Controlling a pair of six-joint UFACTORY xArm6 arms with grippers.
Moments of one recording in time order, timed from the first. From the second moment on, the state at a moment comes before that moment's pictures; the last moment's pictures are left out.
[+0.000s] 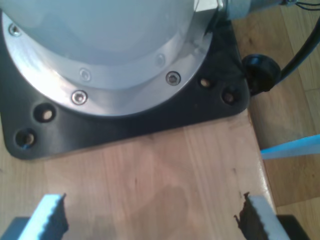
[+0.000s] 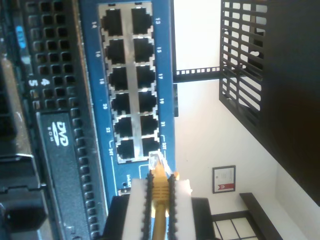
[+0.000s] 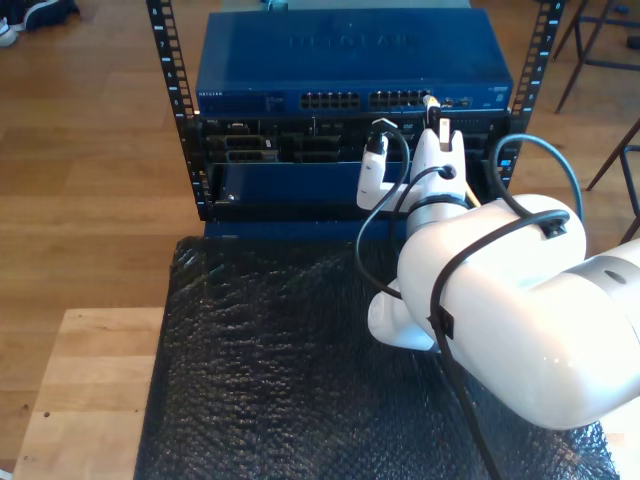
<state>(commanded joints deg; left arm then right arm) 80.5 -28.0 -7.2 4.7 63.1 -181.6 25.5 41.3 -65.3 30.6 -76.7 -99.2</state>
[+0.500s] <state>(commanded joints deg) 80.5 -28.0 -7.2 4.7 63.1 -181.6 25.5 42.7 -67.0 30.6 -76.6 -99.1</state>
